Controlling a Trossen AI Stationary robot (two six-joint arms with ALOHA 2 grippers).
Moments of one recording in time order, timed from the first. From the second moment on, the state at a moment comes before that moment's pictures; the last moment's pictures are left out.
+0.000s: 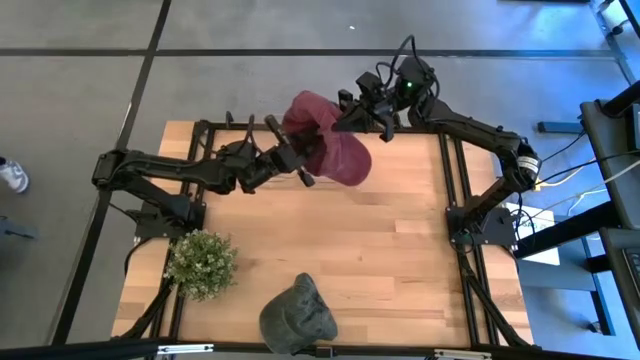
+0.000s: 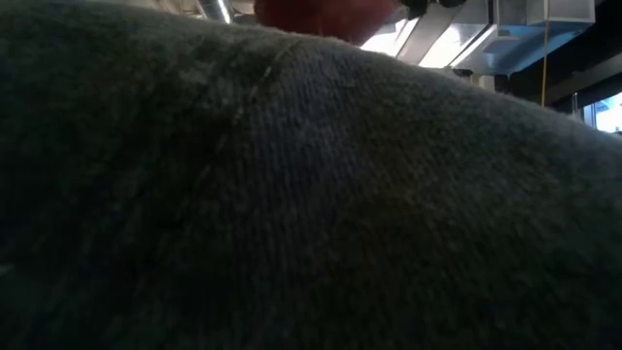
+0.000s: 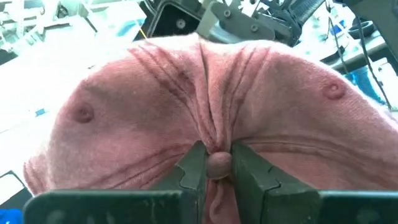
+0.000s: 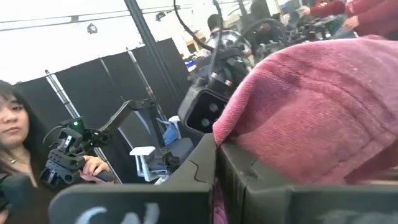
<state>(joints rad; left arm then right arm) 0.02 1.34 1.06 0.50 -0.61 0.76 -0.53 1.59 1.51 0.31 -1.08 0.60</state>
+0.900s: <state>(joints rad) 0.30 0.99 1.06 -0.24 0.06 -0.22 -0.61 1.59 1.51 -0.16 -0.67 0.17</state>
